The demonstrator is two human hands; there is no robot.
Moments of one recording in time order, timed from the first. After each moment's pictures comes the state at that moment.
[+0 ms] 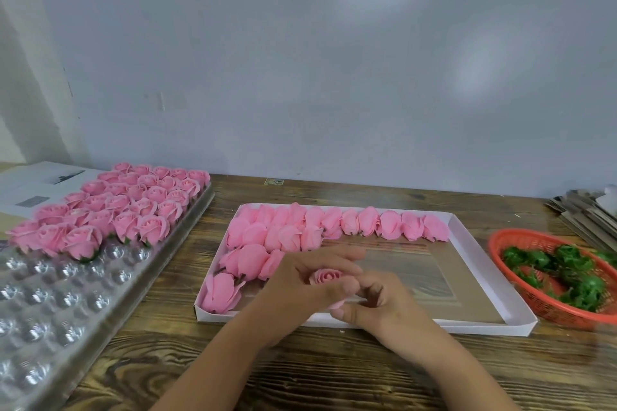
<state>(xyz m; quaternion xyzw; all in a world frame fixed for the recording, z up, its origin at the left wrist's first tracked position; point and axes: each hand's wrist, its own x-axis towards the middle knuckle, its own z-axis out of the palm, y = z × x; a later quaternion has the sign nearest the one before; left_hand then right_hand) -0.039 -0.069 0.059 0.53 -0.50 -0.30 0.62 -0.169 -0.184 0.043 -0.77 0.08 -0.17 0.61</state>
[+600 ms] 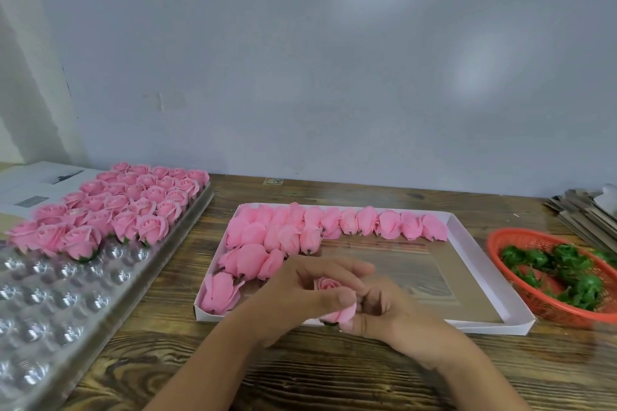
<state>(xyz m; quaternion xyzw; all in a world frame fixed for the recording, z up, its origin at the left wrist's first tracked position) -0.039 -0.064 0.064 0.51 -0.52 -0.36 0.58 -0.176 -0.187 0.055 -0.72 -0.01 -0.08 0.69</state>
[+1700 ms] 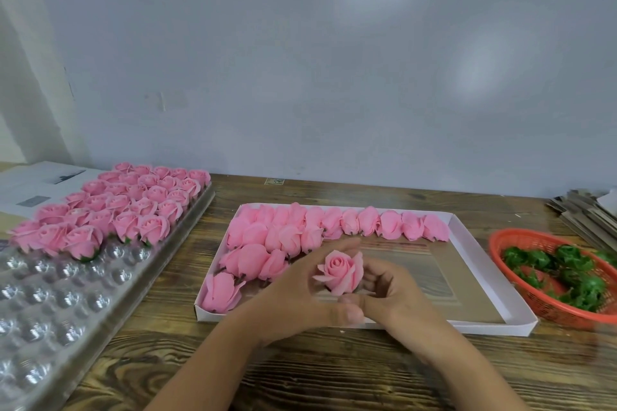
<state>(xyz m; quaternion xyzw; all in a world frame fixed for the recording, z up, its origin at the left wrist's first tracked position) -0.033 -0.066 0.060 0.57 -0.56 -0.35 0.49 -0.169 -0.189 0.050 -0.73 0.09 -0.22 0.64</state>
